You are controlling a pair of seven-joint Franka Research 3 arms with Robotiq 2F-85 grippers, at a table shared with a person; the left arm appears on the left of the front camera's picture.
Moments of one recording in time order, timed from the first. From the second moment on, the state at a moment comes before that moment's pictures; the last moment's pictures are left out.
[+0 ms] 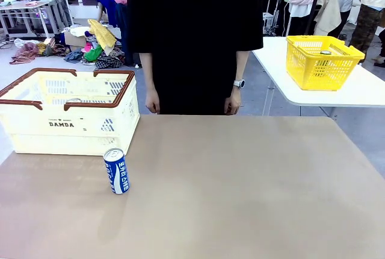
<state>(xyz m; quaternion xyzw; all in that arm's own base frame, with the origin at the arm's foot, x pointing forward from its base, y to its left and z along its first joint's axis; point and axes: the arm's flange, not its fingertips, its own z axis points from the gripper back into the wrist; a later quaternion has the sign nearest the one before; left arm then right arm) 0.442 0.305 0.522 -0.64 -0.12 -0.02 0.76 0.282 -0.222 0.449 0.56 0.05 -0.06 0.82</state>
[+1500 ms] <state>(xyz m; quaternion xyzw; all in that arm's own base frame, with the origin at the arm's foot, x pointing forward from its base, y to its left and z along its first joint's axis) 0.403 0.111 0.591 -0.48 0.01 -0.11 0.87 0.282 -0.221 0.450 0.56 0.05 -0.06 0.82</state>
